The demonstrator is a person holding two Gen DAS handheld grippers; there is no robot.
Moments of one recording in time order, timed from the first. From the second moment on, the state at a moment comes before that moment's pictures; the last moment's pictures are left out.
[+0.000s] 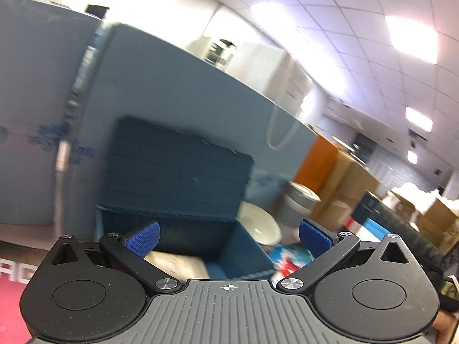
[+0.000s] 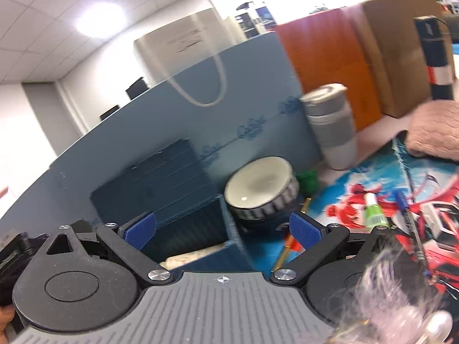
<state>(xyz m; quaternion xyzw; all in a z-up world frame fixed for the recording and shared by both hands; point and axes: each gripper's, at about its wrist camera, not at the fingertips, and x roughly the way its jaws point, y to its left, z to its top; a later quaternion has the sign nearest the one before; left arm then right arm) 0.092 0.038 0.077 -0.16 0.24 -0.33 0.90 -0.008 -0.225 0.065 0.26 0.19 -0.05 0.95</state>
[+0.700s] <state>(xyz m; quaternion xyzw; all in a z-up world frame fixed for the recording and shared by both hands) 0.053 -0.050 0.067 -0.06 0.26 -0.42 0.87 -0.055 -0.295 0.016 0.31 0.17 -0.16 0.92</state>
